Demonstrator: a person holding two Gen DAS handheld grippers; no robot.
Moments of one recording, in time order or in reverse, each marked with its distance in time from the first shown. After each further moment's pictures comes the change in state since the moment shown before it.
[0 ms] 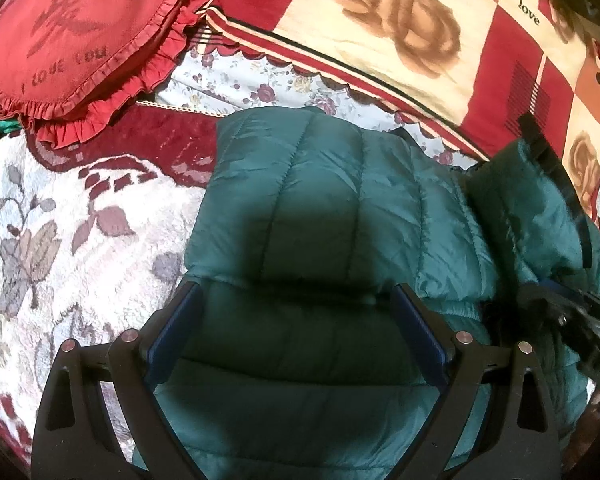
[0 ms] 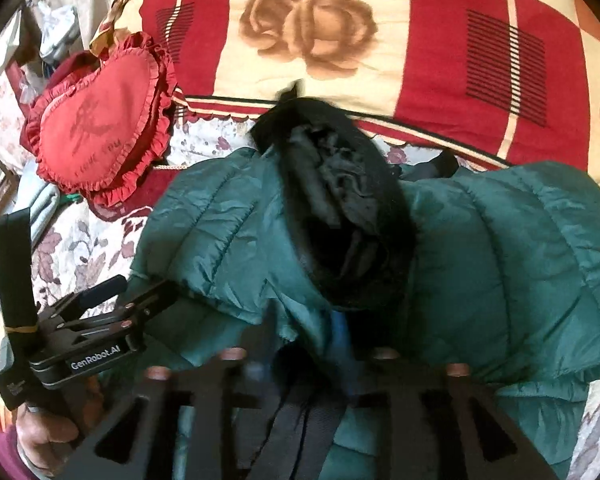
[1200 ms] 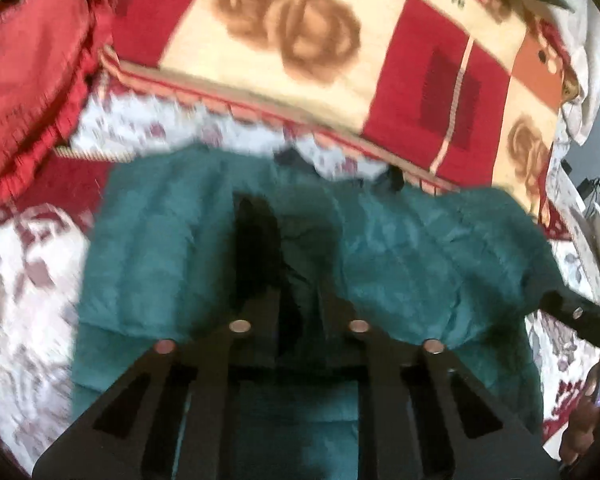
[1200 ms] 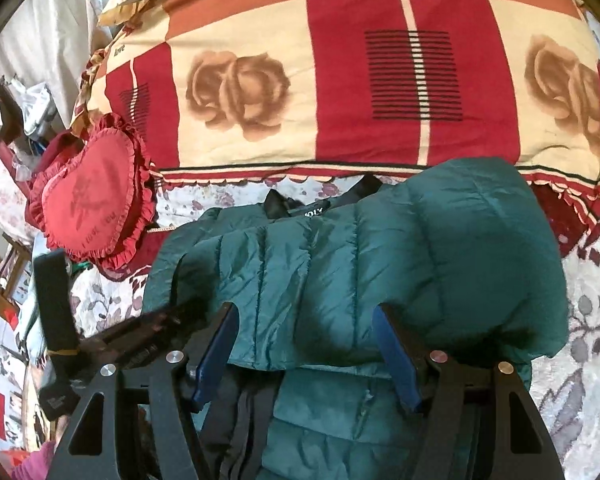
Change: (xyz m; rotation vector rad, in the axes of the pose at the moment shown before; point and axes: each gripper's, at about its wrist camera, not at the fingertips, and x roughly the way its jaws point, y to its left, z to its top) left arm -0.016 -0.077 0.026 0.120 -0.042 -0.167; right arm -0.073 -0.072 0.008 0.177 -0.105 0.008
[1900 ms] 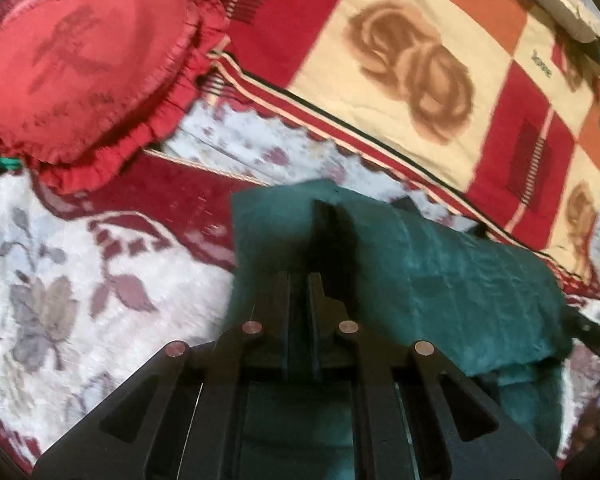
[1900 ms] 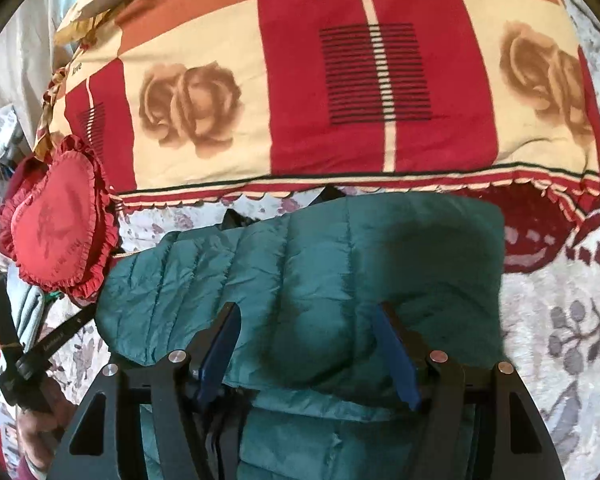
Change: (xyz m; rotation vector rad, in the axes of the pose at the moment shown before) left arm -0.009 0.097 0.014 -0.150 -0.023 0.112; right arm 0.029 -0.021 0.013 0.065 -0.002 -0.080
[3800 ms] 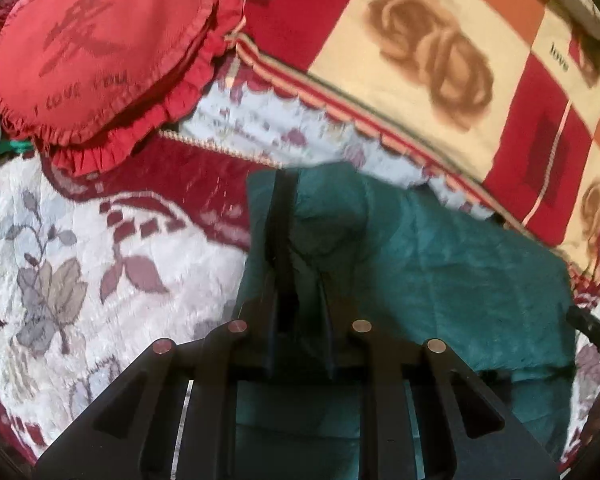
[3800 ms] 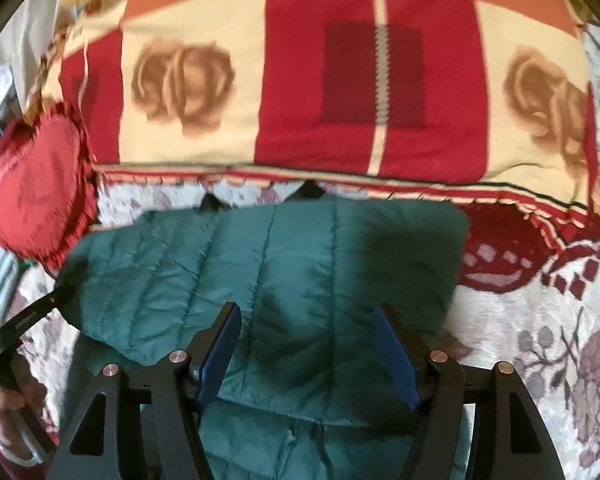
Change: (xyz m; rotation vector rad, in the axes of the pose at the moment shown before) left arm 0.010 0.008 -0.014 -0.013 0.034 0.096; right arm 0.018 -0.001 0.006 -0.131 0.076 -0.133
